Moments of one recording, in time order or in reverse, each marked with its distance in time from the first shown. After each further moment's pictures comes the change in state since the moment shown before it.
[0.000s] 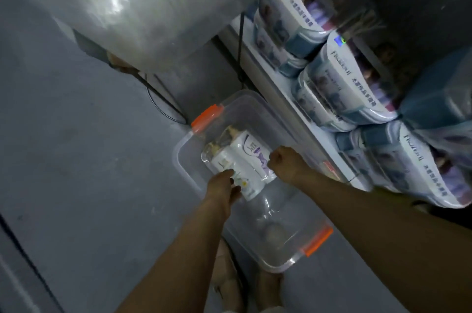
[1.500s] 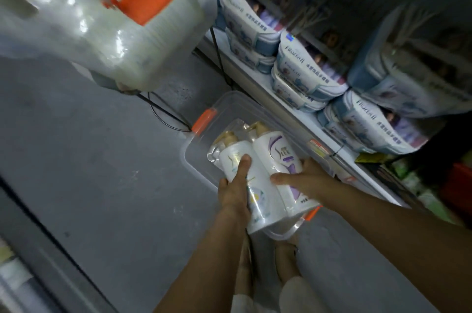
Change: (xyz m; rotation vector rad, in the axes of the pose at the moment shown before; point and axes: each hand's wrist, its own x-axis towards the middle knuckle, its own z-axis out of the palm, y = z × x) left_hand -0.085 -0.034 0.007 0.084 0.025 0.118; right_hand -0.121 0.041 -0.021 0.576 -0.083 0.154
